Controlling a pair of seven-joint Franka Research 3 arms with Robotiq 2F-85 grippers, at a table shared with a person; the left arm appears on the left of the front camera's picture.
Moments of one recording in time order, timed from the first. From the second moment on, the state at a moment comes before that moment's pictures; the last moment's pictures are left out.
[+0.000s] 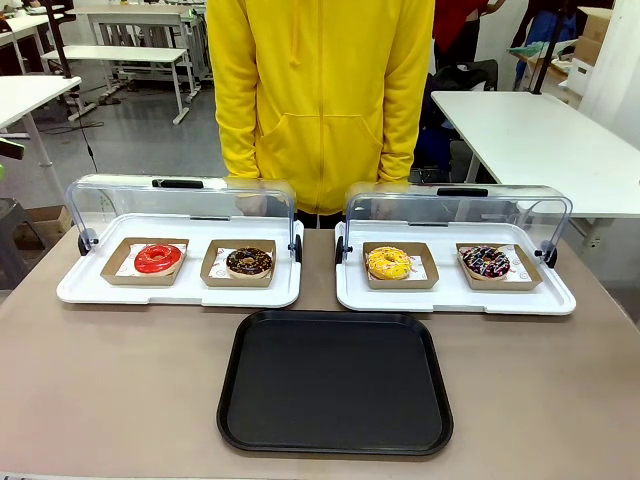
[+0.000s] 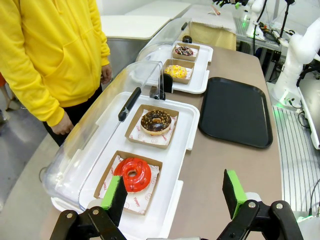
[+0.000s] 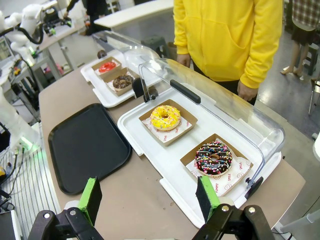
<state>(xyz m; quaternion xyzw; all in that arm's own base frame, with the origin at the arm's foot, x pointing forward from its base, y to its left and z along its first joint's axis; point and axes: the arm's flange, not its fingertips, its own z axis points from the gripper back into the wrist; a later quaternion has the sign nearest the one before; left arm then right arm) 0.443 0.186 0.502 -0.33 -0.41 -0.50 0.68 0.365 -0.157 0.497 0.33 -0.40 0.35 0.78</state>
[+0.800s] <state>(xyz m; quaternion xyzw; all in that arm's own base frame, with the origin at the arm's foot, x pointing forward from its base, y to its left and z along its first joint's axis) 0.443 0.186 0.502 -0.33 -0.41 -0.50 0.68 0.365 -0.157 0.497 0.33 -0.40 0.35 0.78</state>
